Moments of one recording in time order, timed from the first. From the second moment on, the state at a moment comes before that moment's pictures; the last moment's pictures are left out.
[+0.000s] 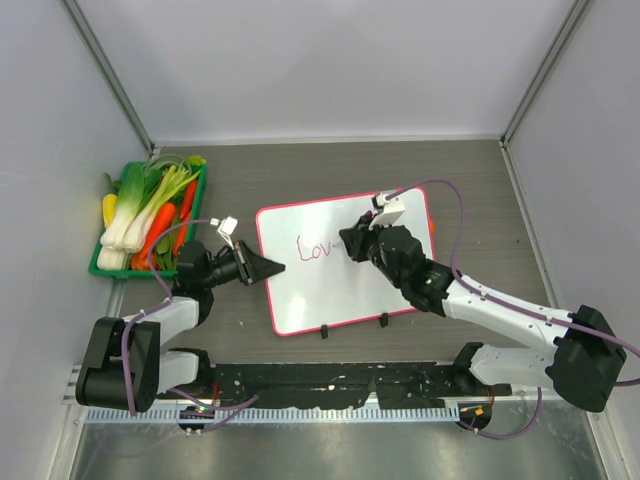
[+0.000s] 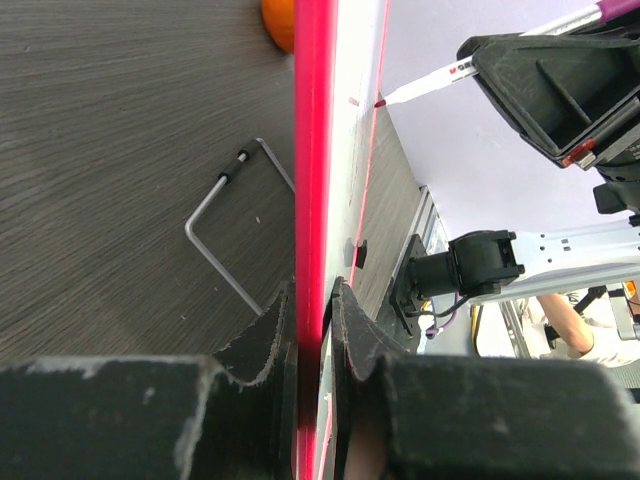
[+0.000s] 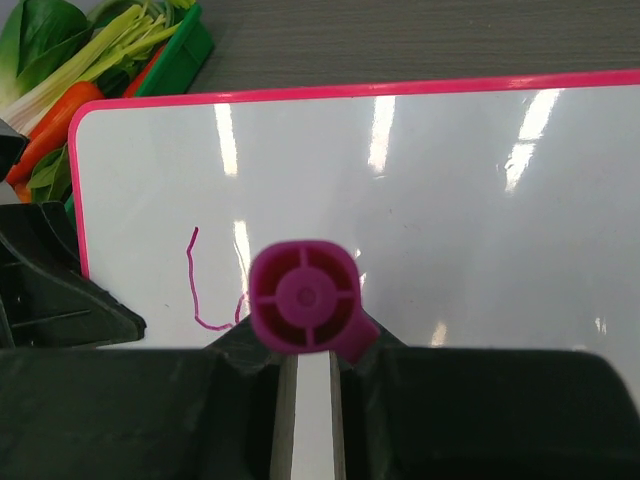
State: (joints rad) left arm -0.11 1.22 0.26 0.73 0.95 -0.78; right arm 0.86 1.16 0.72 0.20 0.35 0.46
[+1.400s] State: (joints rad) left arm -0.11 1.22 0.26 0.73 0.95 -0.78; right arm 0.84 1.17 0.70 0.21 0.34 0.49
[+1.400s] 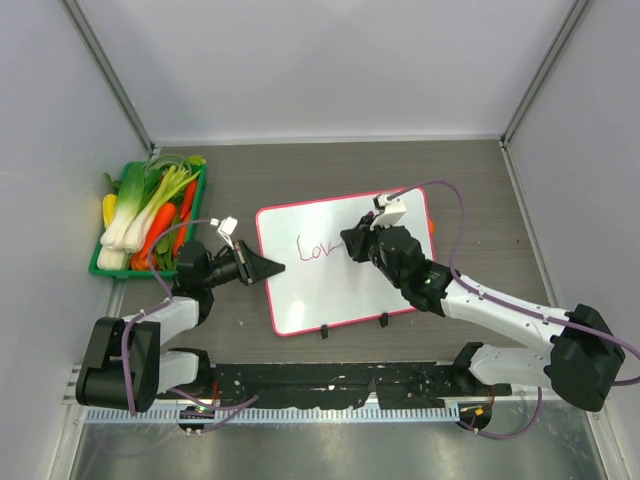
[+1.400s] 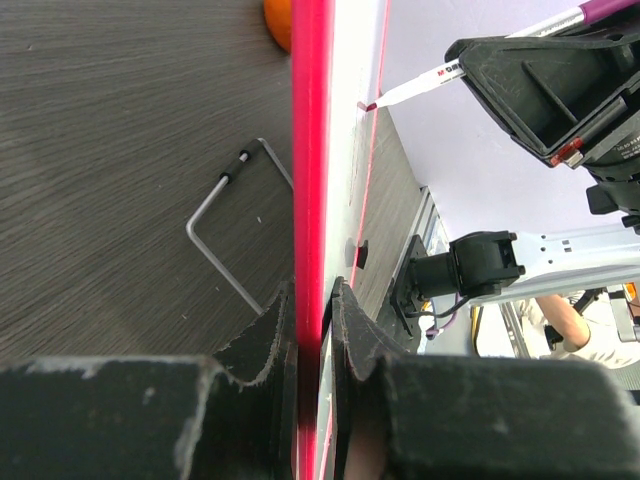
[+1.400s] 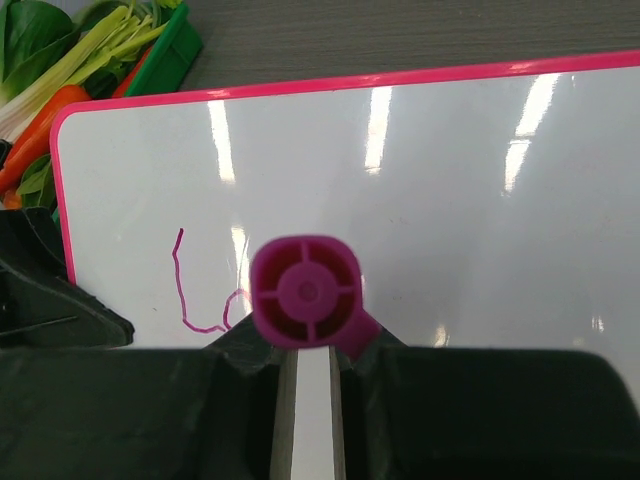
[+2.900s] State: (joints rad) left arm -0.11 1.22 0.26 0.73 0.95 -0.78; right arm 0.81 1.18 0.70 0.24 0.25 0.51
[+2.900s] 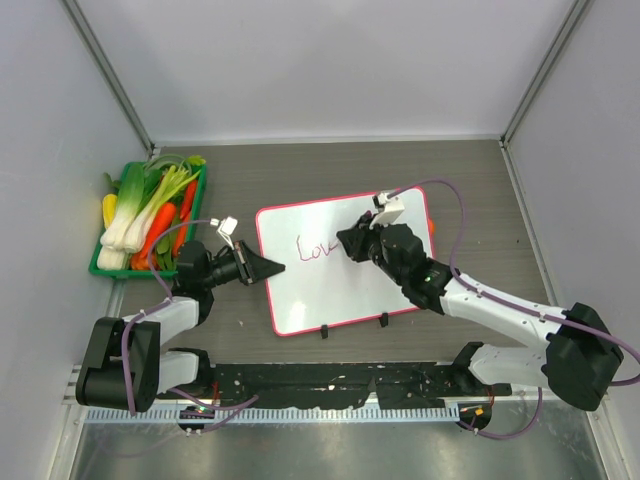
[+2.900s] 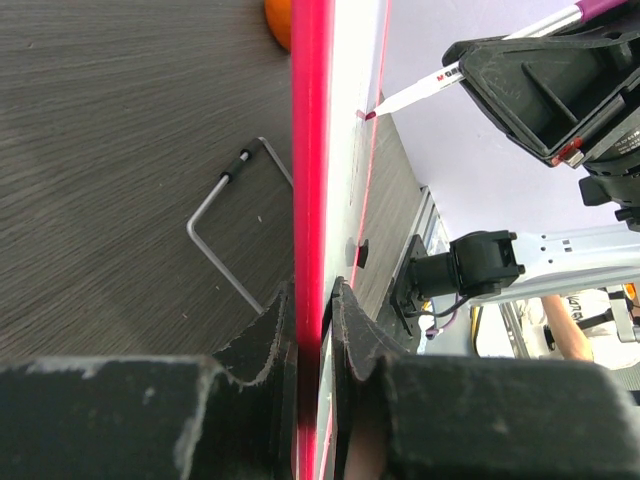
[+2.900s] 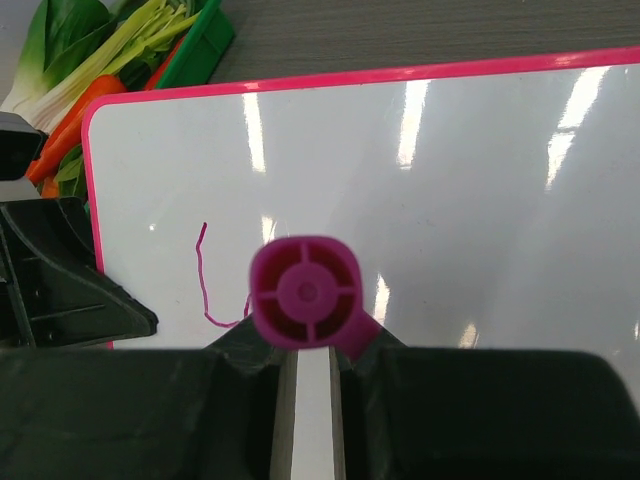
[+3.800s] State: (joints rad) left arm -0.11 1.22 0.26 0.73 0.95 -0.78; right arm 0.81 1.13 0.64 0.23 0.26 0.52
